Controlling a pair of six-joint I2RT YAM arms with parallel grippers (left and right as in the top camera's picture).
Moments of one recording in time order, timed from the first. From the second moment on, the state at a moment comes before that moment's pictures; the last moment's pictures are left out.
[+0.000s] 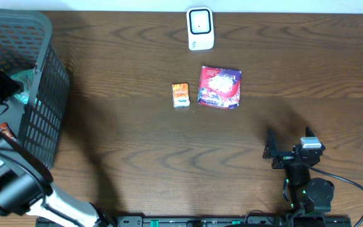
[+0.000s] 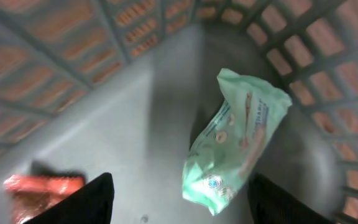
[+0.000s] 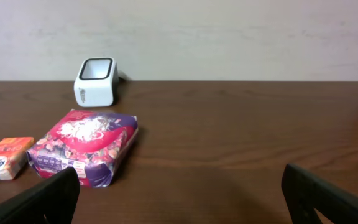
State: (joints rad) left arm 0.69 1.91 1.51 -0.61 0.09 -0.18; right arm 0.01 0.01 0.01 -0.07 -0.05 0.03
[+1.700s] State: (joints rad) left arm 0.56 1.97 1.51 -0.73 -0.10 -0.08; right arm 0.01 0.01 0.01 -0.07 -0.05 0.03
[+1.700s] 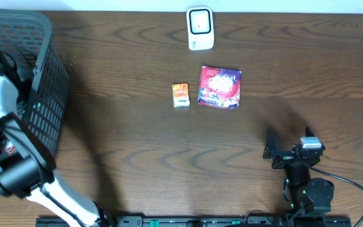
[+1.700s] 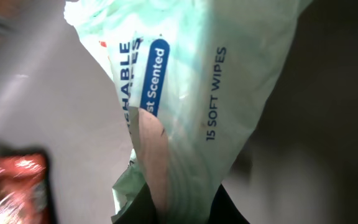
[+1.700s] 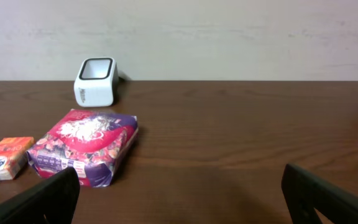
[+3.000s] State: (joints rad) left arm -0.32 1.35 1.52 -0.75 0.37 -0.41; right arm 0.01 0.01 0.01 -0.07 -0.05 0.03
